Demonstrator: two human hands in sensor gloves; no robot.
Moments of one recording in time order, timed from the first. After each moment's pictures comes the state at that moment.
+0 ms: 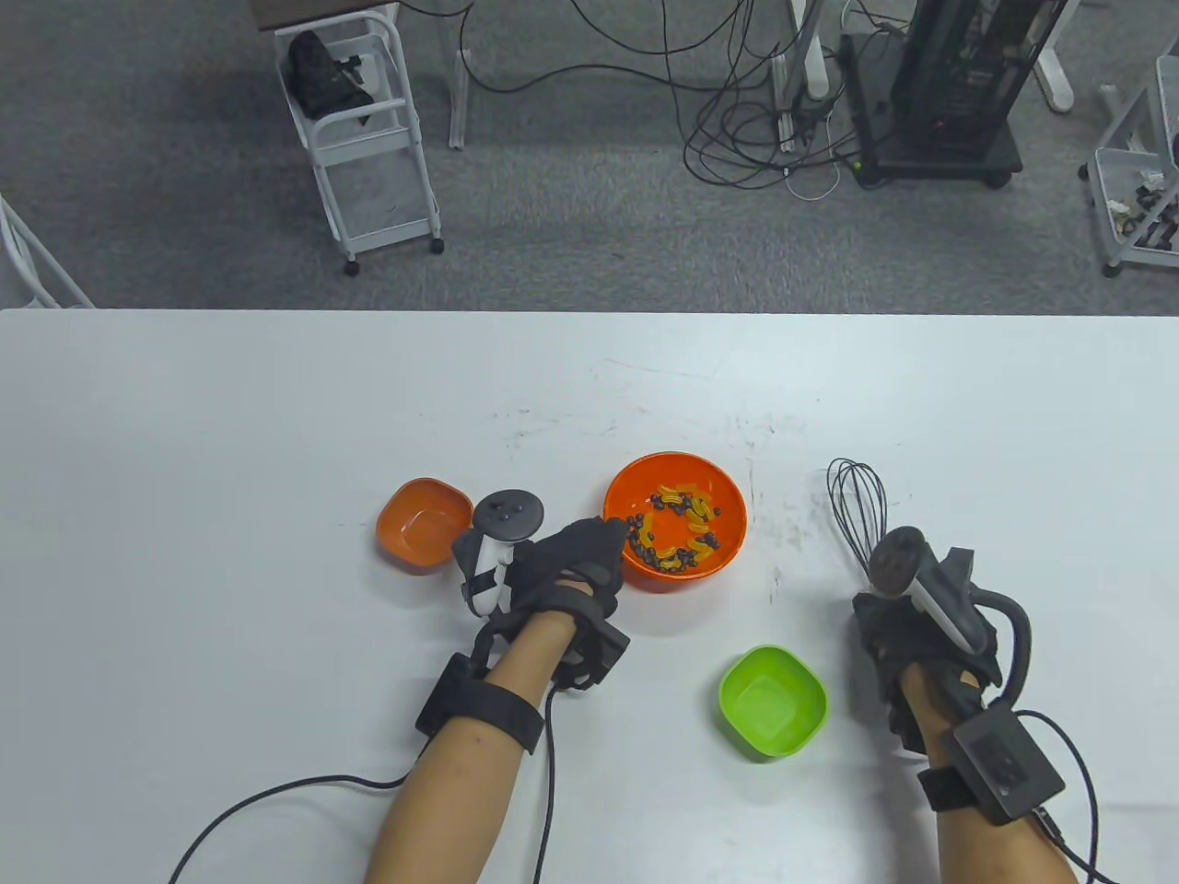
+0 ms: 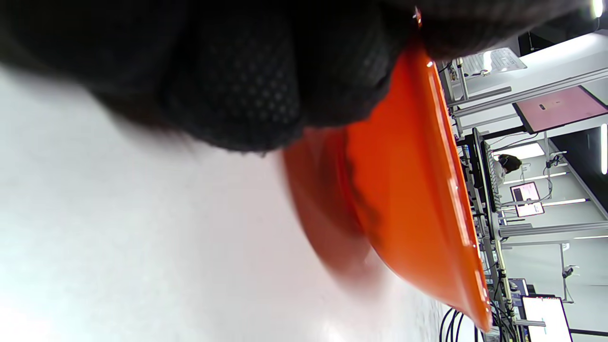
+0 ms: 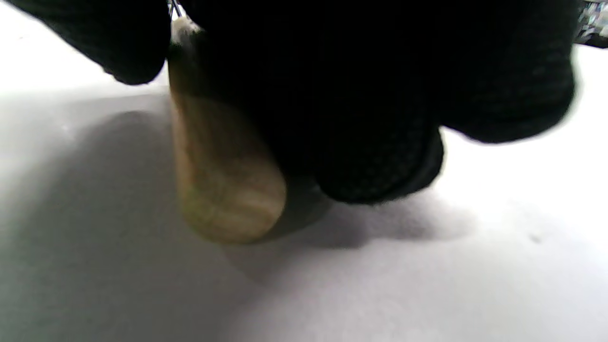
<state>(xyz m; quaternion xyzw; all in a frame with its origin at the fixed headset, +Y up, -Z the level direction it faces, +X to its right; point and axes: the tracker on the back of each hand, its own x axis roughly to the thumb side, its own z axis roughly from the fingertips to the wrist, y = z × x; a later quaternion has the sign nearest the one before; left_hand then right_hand) -0.098 -0.807 -0.320 -0.26 0.10 0.52 0.81 0.292 -0.755 -0.269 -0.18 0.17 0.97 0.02</state>
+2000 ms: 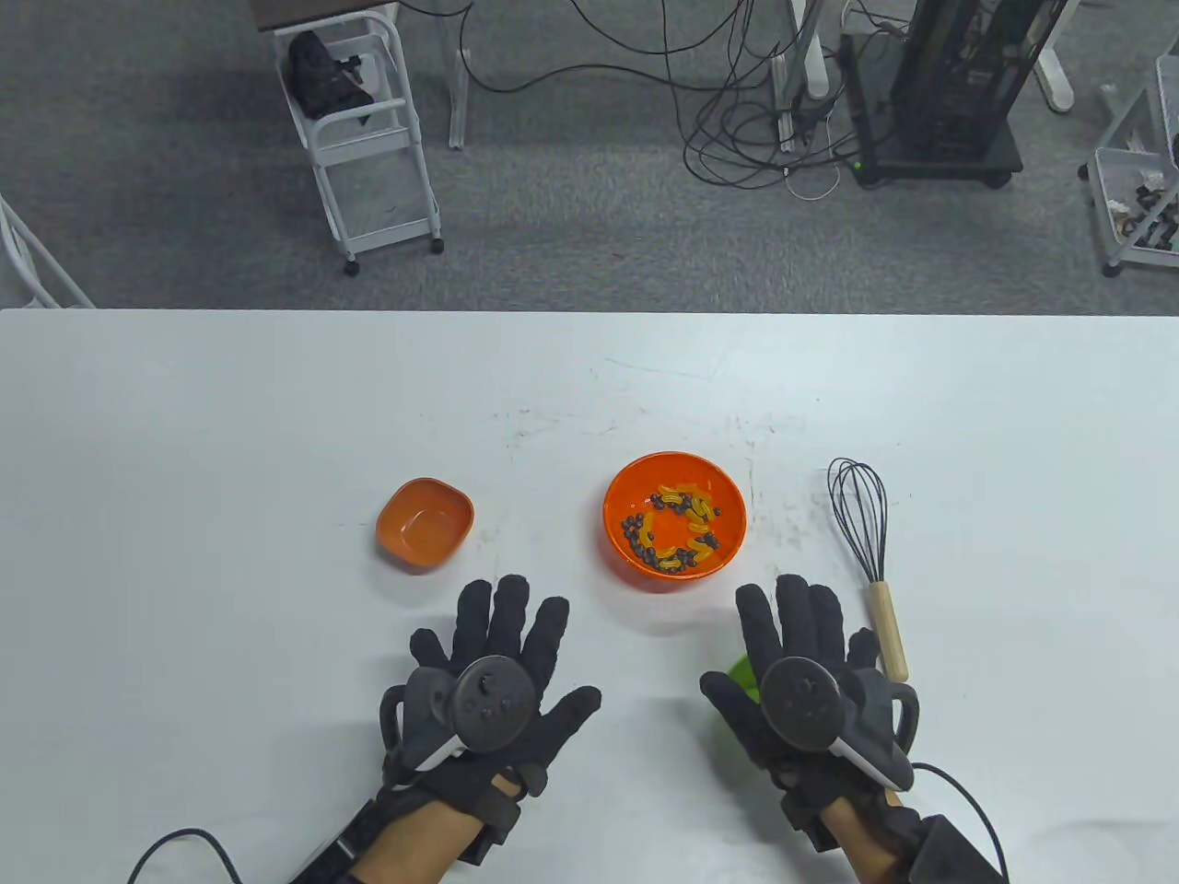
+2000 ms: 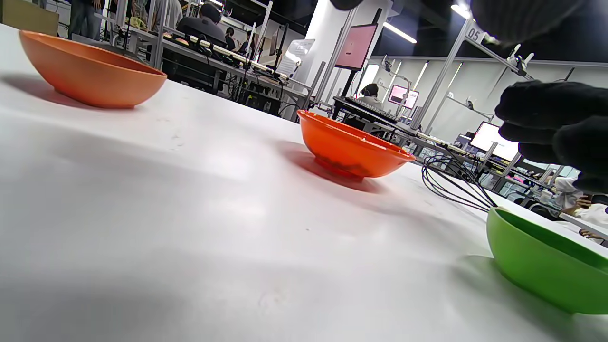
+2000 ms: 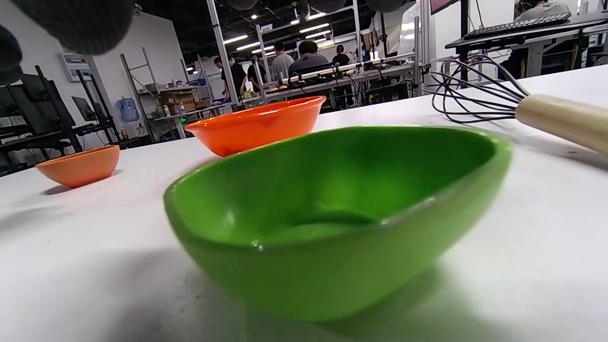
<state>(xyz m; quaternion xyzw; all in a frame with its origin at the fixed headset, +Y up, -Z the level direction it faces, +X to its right) -0.132 -0.715 -0.164 -0.08 -0.13 0.17 0.97 0.167 -0.715 -0.167 0.09 0.02 0.99 0.13</state>
